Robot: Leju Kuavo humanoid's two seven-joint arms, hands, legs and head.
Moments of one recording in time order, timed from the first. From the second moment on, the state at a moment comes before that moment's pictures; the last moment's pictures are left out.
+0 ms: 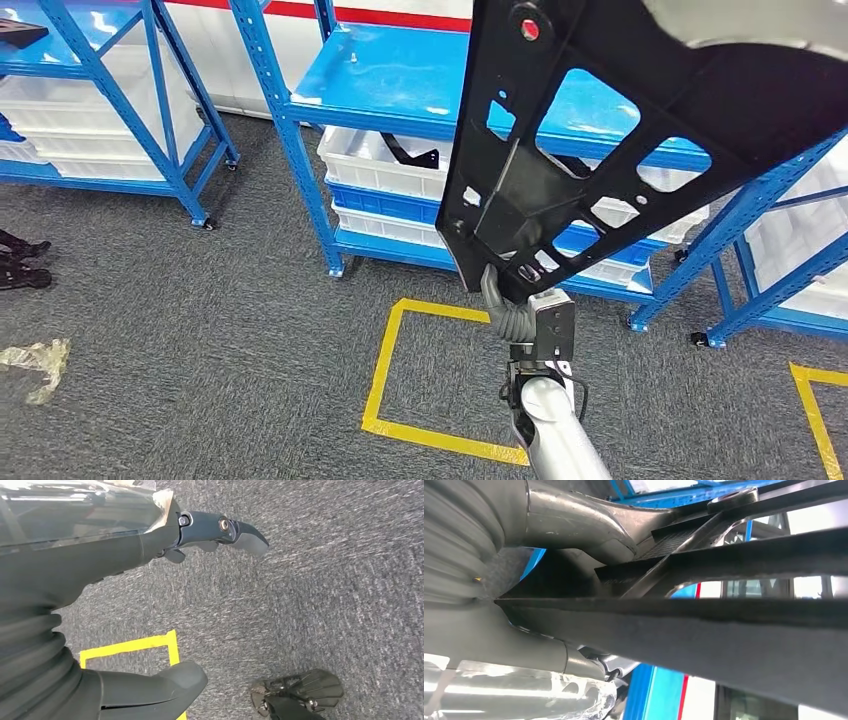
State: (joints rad) left arm -0.08 -0.12 0.26 -0.29 -0.69 0.14 0.00; right arm -0.21 0.13 0.29 -1.25 0.12 -0.29 -0.47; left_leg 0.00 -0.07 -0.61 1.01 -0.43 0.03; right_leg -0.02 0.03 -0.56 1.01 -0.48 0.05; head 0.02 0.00
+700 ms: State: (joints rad) left arm -0.10 -0.10 0.25 -0.28 -0.77 0.13 0.00; right arm -0.19 0.12 0.25 -1.29 0.13 -0.30 -0.47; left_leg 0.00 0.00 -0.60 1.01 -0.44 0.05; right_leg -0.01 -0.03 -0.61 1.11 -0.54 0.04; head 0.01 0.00
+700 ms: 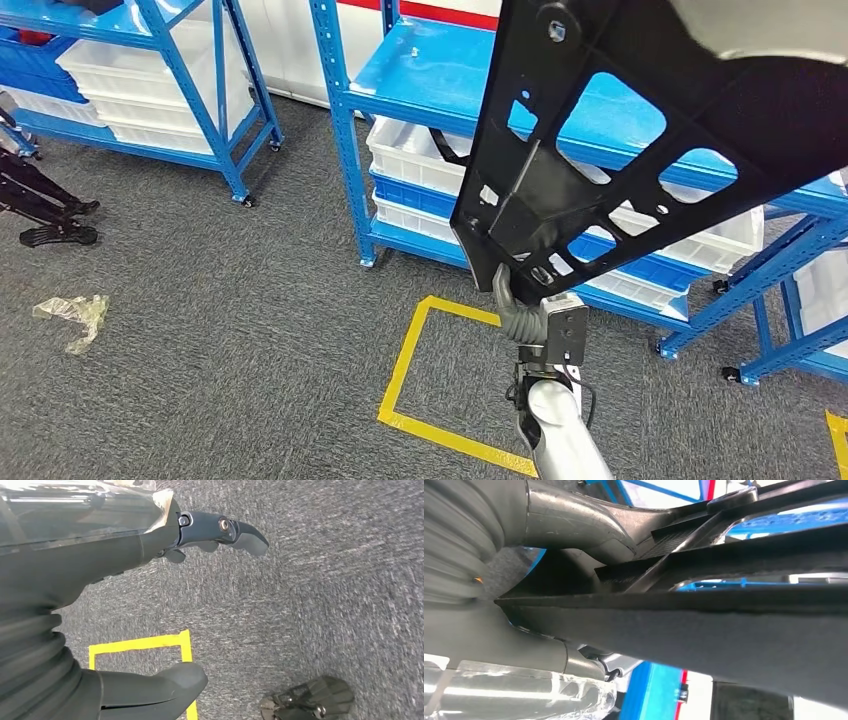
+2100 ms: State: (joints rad) left arm -0.15 -0.12 0.20 -0.29 -0.95 0.03 0.04; right arm 0.08 0.09 0.12 -1.47 0.16 -0.30 -0.52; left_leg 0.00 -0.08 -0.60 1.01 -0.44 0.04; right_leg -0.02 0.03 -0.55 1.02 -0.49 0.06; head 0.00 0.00
